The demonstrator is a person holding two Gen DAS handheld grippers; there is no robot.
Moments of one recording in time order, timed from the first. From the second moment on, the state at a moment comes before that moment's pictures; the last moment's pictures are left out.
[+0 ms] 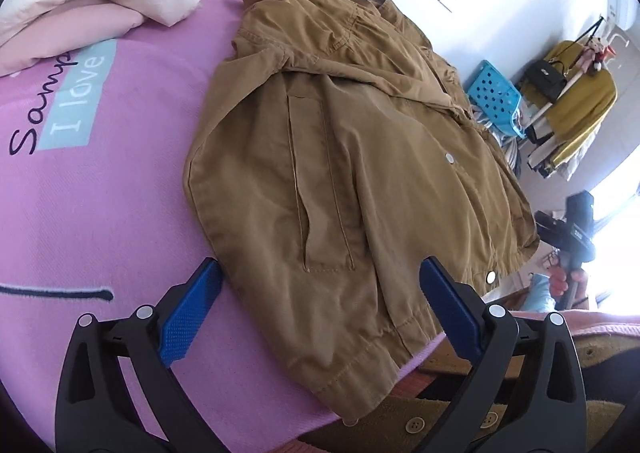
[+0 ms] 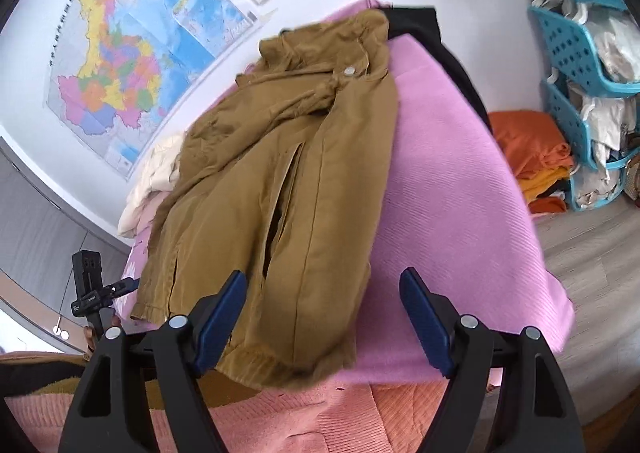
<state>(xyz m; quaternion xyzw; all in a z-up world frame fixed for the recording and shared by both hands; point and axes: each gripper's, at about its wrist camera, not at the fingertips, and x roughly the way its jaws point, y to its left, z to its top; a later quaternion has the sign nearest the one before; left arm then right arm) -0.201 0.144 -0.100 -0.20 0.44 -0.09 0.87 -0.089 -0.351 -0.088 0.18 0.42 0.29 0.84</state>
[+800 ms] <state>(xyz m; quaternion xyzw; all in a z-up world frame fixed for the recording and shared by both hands) -0.146 -0.183 -0.068 0.17 0.36 -0.39 0.83 -0.125 -0.345 -0.073 0.24 0.32 0.36 0.84</state>
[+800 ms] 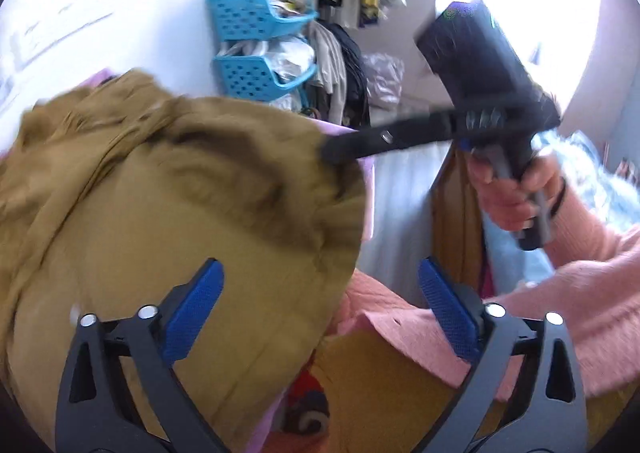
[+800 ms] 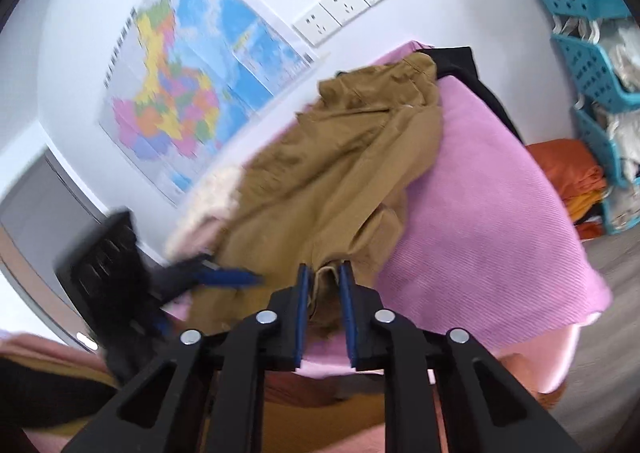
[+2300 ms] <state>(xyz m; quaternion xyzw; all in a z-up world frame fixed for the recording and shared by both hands) -0.131 -0.134 -0.074 0.10 0.38 -0.32 0.86 -0.117 -0.365 -0.102 0.16 0.34 0.26 0.89</state>
